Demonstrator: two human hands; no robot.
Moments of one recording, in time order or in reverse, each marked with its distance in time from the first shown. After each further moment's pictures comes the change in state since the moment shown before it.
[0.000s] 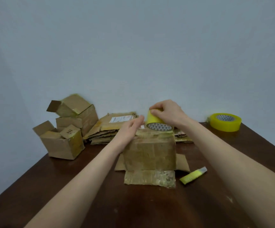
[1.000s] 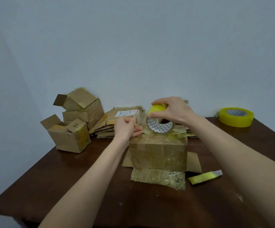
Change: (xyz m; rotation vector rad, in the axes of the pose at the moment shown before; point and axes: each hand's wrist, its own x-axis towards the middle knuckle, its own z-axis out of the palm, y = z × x) left_hand 0.004 -0.012 -0.002 -0.361 0.467 -0.298; right_hand 0.001 0.005 0.008 -0.074 -0.053 -0.025
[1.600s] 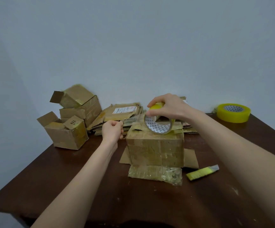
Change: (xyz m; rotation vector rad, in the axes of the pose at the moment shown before) left_hand 0.006 -0.019 -0.030 0.148 0.130 -0.036; right_hand -0.003 -0.002 -0.003 0.105 -0.119 -0.039
